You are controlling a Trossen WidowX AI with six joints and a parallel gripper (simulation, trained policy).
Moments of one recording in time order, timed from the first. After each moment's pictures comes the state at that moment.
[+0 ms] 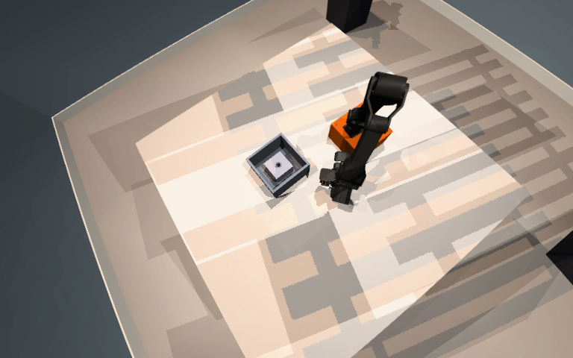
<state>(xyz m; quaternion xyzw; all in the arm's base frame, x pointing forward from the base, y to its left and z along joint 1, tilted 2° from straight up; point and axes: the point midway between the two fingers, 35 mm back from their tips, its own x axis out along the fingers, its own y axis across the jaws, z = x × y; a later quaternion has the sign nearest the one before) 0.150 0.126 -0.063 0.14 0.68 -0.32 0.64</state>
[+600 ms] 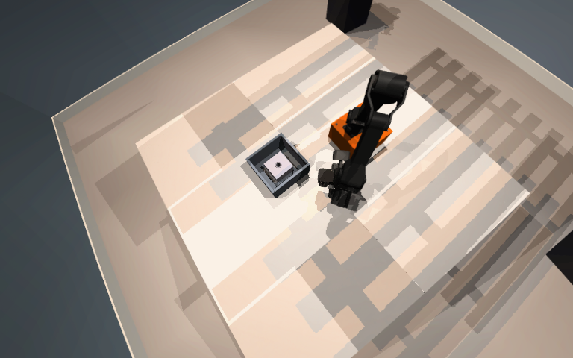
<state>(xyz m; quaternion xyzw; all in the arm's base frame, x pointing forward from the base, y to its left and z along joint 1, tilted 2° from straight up) 0.164 0.121 -0.036 0.10 0.67 -0.34 0.65</state>
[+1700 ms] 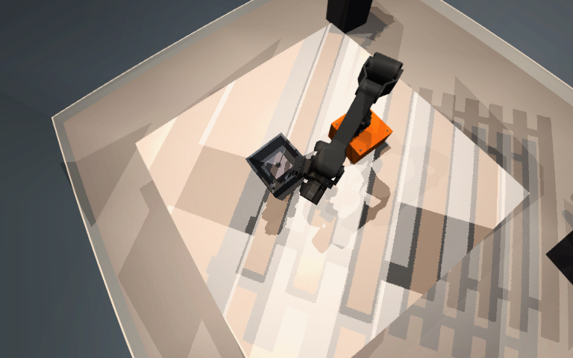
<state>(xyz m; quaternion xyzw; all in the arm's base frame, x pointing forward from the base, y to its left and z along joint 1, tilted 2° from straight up) 0.257 0.077 0.065 0.18 0.58 -0.41 0.68</state>
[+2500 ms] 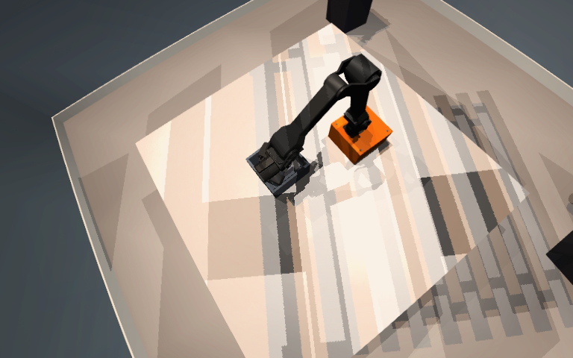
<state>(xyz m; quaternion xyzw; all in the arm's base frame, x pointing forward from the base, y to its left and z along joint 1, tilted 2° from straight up) 0.328 -0.020 0.053 0.24 0.56 -0.43 0.67</state>
